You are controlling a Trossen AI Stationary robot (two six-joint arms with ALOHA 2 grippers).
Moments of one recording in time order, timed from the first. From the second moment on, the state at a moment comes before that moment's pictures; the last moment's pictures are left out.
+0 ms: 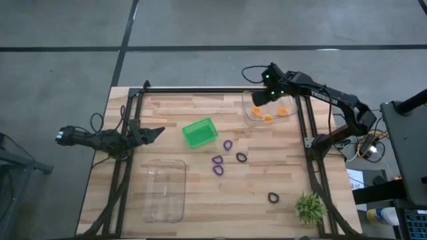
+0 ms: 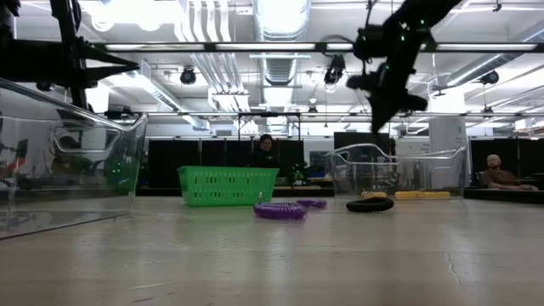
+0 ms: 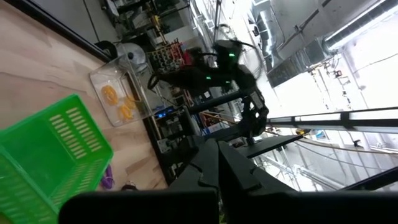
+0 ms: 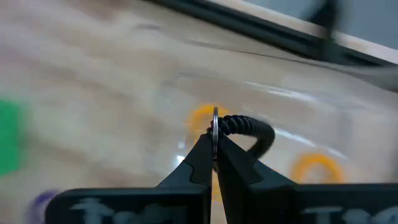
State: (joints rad) left arm -0.23 0.05 0.01 0.17 -0.60 -1.12; right arm -0.70 1.45 1.18 -0.85 0.03 0.47
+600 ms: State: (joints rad) left arm -0.23 0.05 0.01 0.16 -0.60 -1.12; right arm -0.32 1.51 1.35 -0.62 -0.03 0.48
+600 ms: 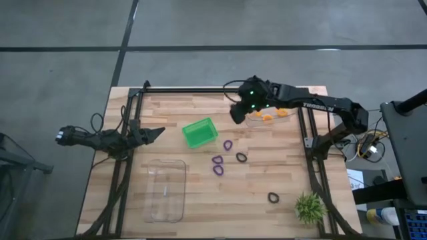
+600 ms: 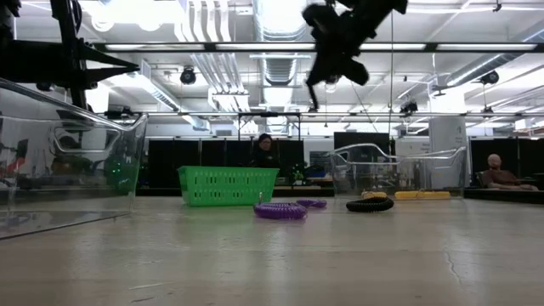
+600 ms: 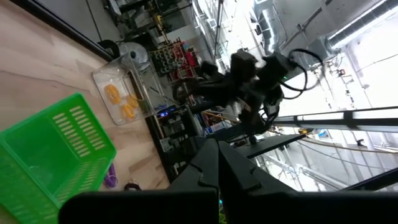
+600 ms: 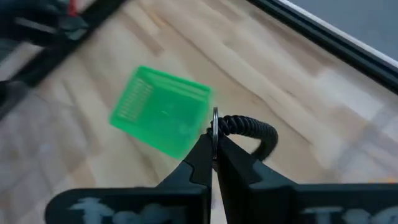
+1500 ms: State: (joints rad) left arm -0.23 0.05 0.01 0.16 -0.60 -1.14; right arm -0.18 2.12 1.86 -0.65 -0.11 0.48
